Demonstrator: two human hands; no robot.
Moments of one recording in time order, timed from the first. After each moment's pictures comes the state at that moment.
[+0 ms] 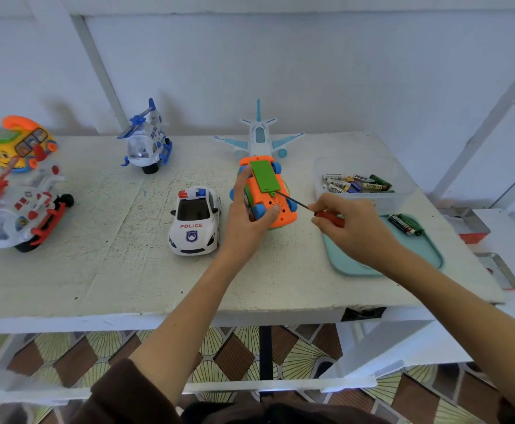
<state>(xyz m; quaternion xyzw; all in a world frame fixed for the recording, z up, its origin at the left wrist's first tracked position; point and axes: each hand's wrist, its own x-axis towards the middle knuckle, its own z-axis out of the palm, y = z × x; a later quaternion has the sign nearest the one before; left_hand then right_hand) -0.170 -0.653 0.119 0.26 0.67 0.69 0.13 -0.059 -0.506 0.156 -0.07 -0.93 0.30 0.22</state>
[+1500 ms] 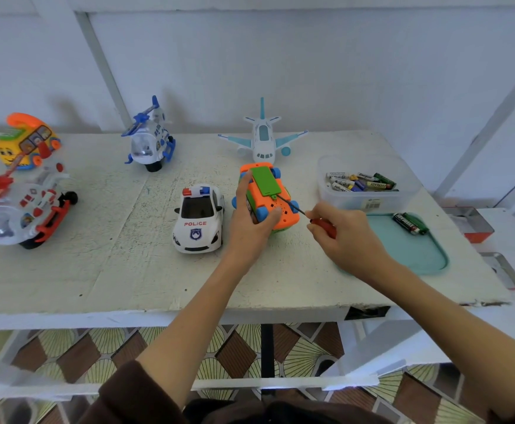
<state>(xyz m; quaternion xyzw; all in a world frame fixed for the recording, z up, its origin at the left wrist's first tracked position) -0.167 -0.653 0.112 0.22 0.69 0.68 0.13 -0.058 -0.523 0.142 -0.06 -0.93 0.27 0.24</state>
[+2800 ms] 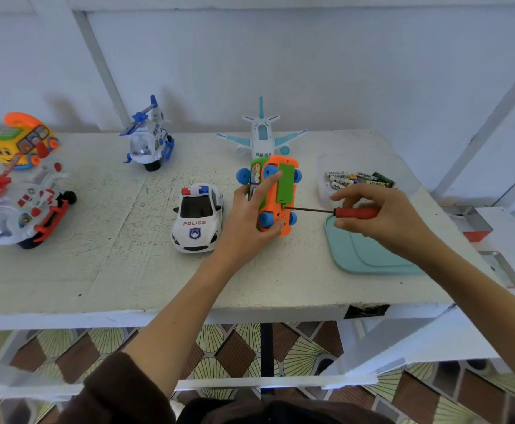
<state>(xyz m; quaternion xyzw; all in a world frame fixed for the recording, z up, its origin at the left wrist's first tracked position) -0.185 -0.664 0.108 0.41 0.78 0.47 0.03 -0.038 -0.487 0.178 -0.13 -0.88 0.43 0.16</state>
